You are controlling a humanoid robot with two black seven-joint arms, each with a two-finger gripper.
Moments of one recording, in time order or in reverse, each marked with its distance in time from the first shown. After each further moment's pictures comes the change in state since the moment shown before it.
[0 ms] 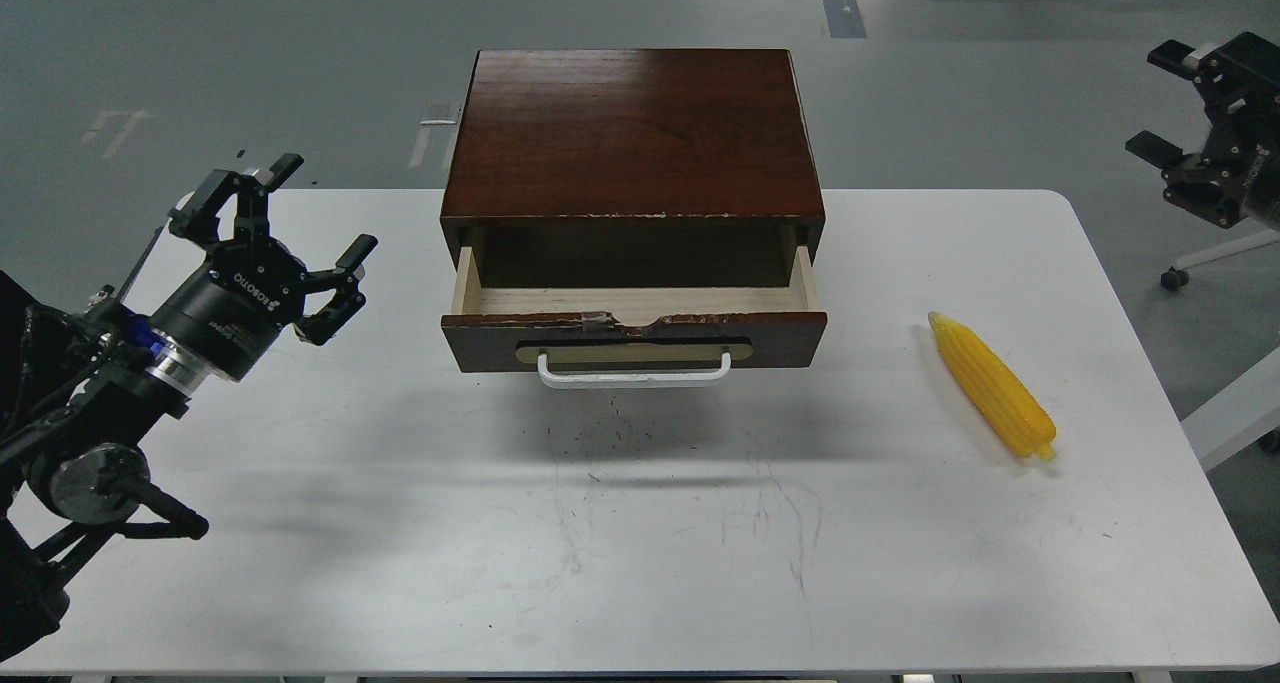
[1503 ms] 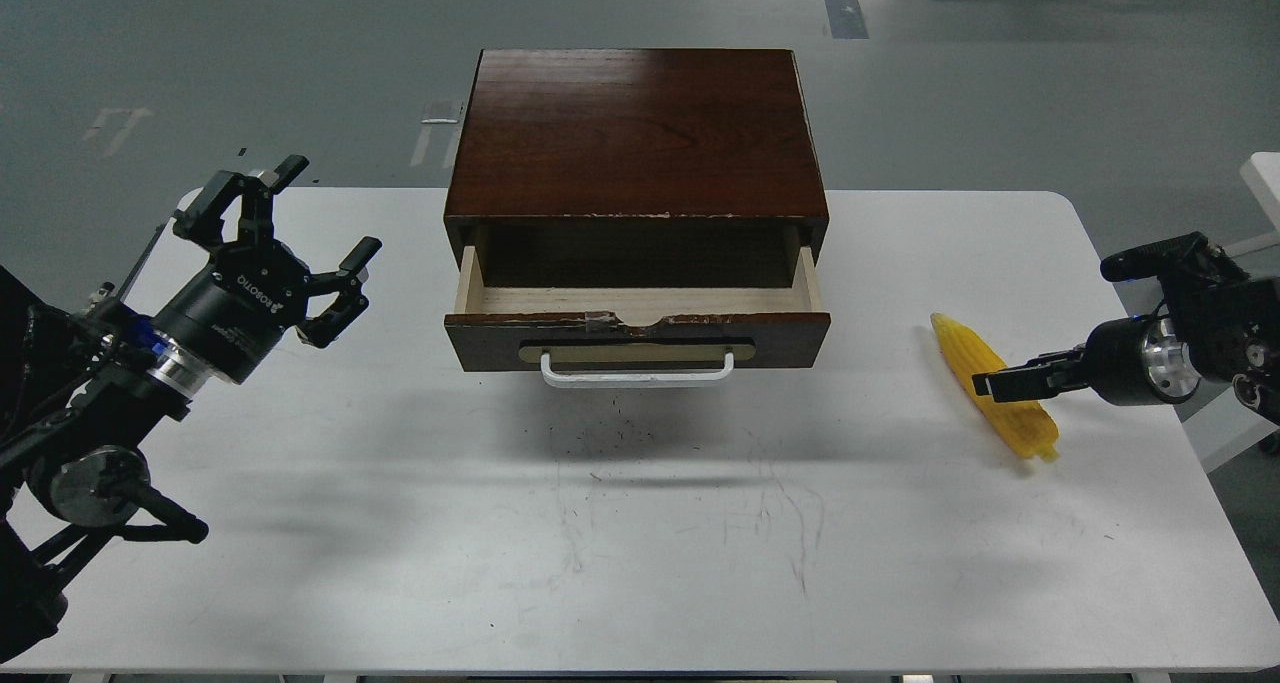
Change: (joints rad) left arm 0.006 0.003 0.000 -0.011 0.014 0.000 0.000; right arm 0.041 0.252 -0.410 -0.083 -0.877 -0.109 0.000
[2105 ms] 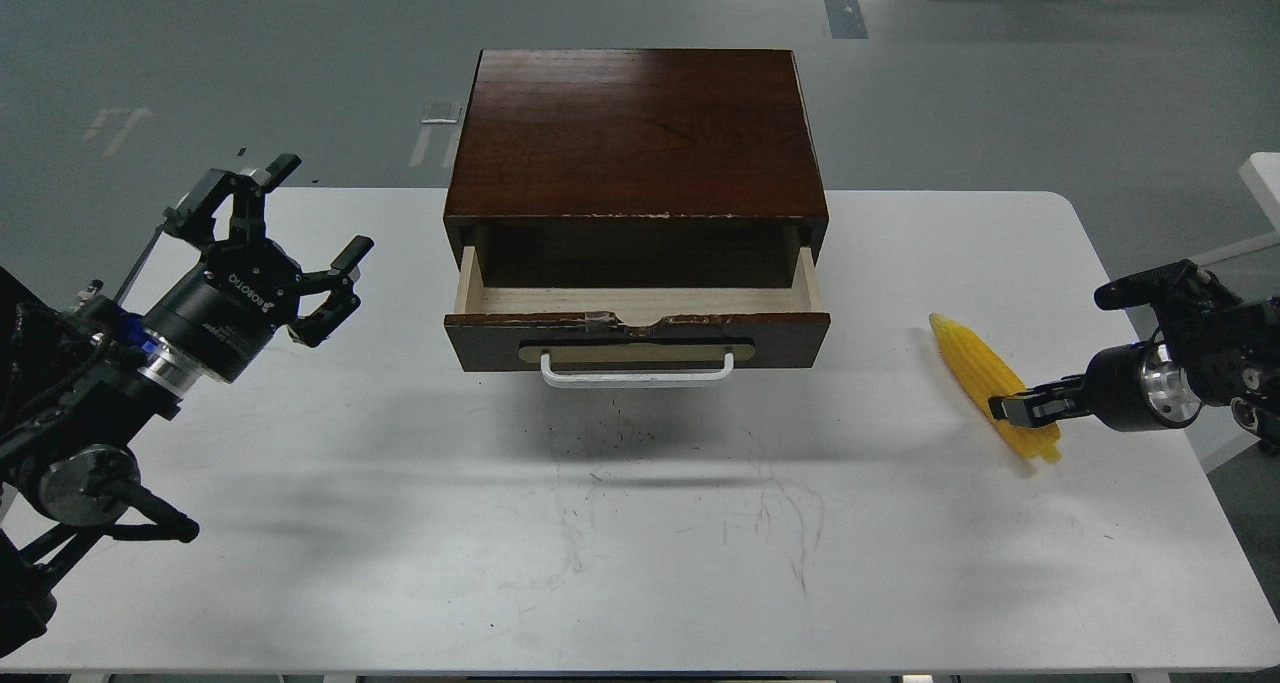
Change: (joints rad) left arm 0.000 0.017 0.000 -0.002 0.000 0.000 0.000; right arm -0.007 -0.005 -0.052 0.013 0.001 0.001 0.000
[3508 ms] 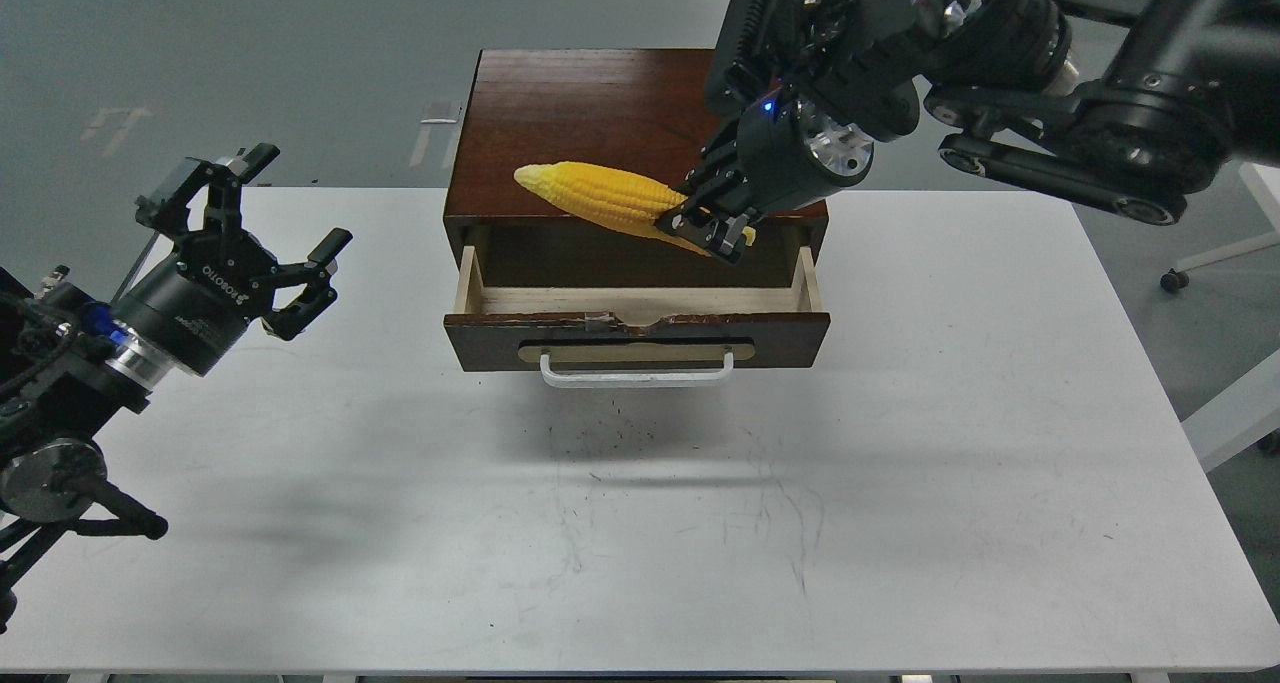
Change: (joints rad) left arm 0.000 0.065 0.001 -0.031 0.000 0.000 0.000; right arm 0.768 0.435 -0.191 0.305 -0.146 -0.027 0.000
